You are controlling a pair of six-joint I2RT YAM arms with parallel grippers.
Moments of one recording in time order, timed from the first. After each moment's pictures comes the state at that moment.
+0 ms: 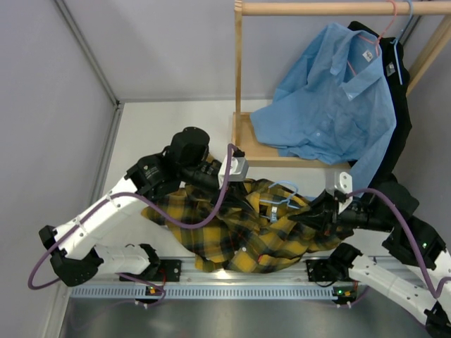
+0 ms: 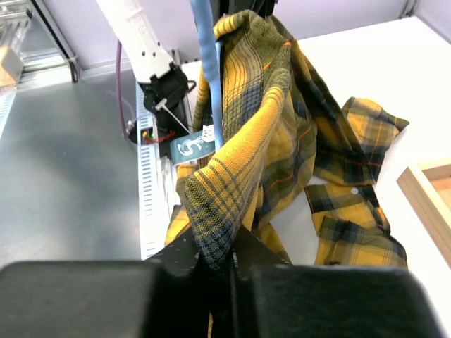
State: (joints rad) left arm -0.91 1.21 1.42 -0.68 0.92 0.29; right arm 0.78 0.48 0.98 -0.64 -0.59 -0.01
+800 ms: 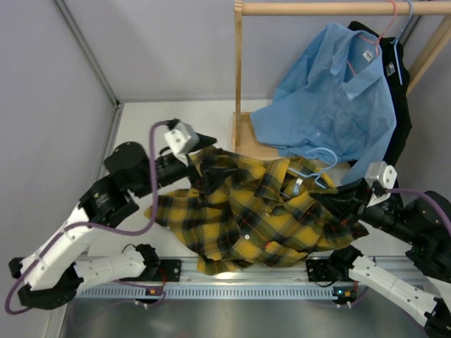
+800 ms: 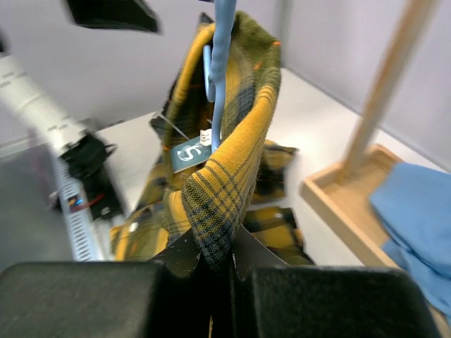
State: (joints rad) left arm -0.92 0.95 1.35 -0.40 0.20 0.02; right arm 0.78 0.41 1.10 -0.65 -0.30 0.02
